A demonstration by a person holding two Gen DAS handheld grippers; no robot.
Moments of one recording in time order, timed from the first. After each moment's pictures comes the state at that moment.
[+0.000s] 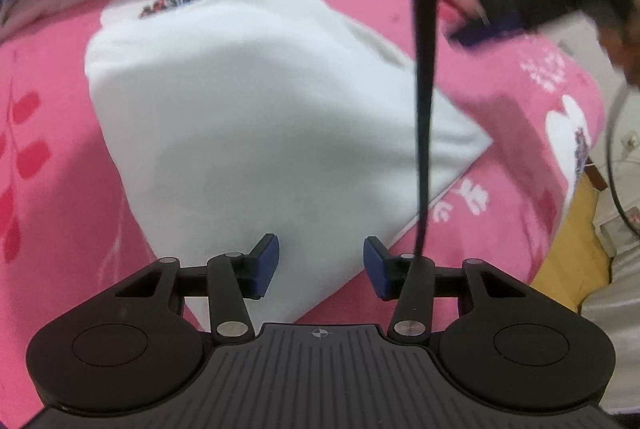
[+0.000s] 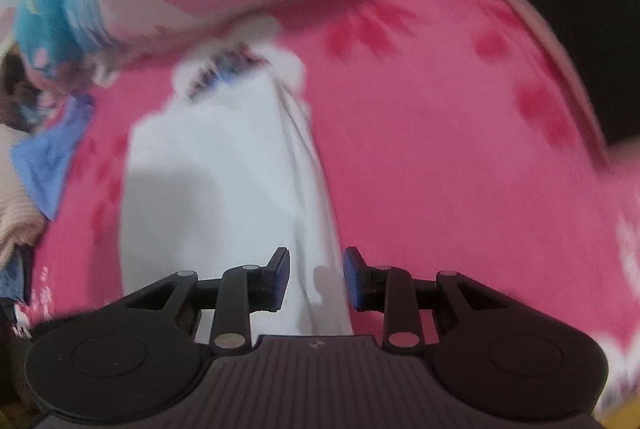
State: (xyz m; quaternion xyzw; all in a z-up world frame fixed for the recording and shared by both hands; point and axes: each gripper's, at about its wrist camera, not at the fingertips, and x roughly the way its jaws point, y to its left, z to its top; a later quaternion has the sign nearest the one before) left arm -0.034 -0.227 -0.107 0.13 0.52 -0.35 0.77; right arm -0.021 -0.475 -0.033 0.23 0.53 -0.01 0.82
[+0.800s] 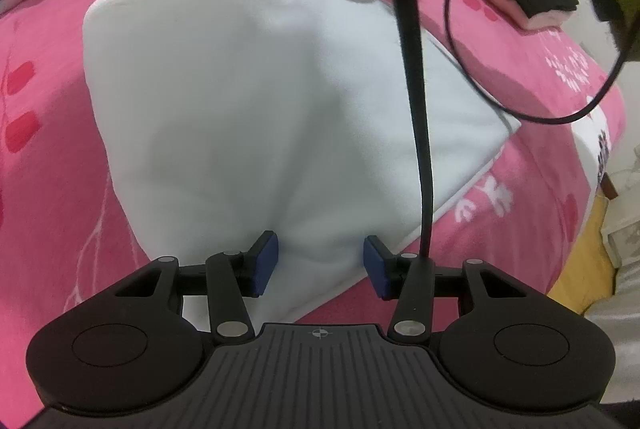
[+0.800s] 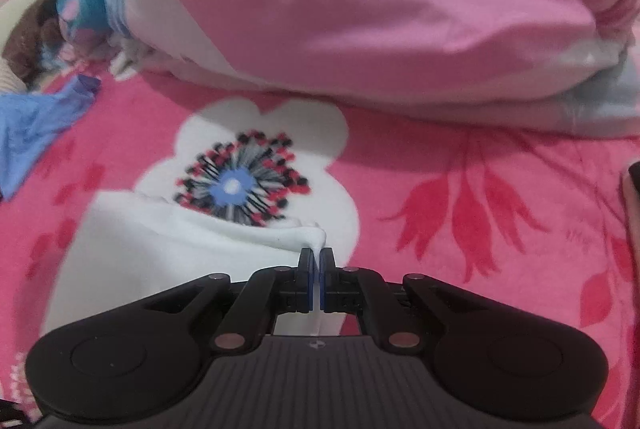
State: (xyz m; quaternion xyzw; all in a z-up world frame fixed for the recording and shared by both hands) left arm -0.033 -0.234 -0.125 0.12 0.53 -0.34 0.77; right arm 0.123 -0.461 -0.080 0.05 0.47 0.05 0.88
